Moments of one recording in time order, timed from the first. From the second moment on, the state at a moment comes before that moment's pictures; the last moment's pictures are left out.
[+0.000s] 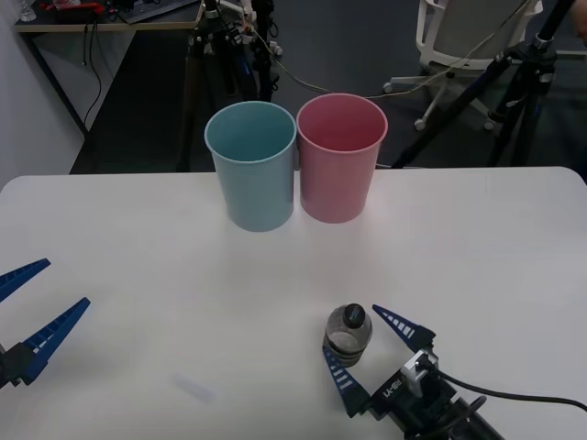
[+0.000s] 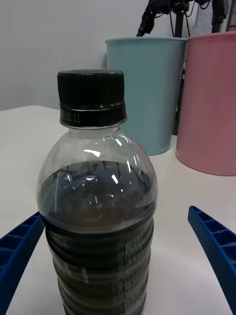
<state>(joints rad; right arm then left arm) 0.38 -0.17 0.19 -1.55 0.87 -0.72 0.82 0.35 0.40 0.52 -1.66 -0.96 -1.22 0.00</state>
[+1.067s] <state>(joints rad) 0.27 -0.11 0.17 -1.45 0.86 -0.72 0.85 0.35 0.40 0.52 -1.66 -0.96 -1.22 0.00</state>
